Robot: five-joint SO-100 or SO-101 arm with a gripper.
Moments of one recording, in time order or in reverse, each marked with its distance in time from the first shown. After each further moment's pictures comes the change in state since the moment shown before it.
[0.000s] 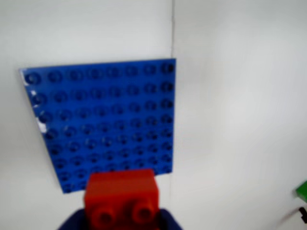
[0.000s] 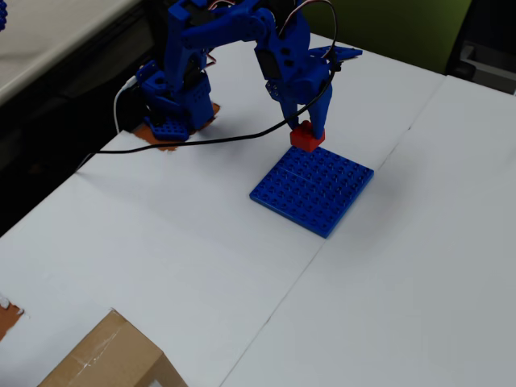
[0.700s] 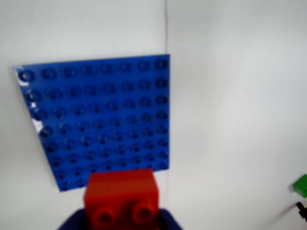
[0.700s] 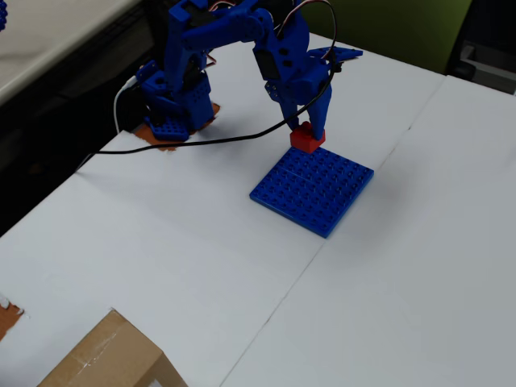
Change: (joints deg) arm 0.7 -0.9 -1.9 0.4 0.0
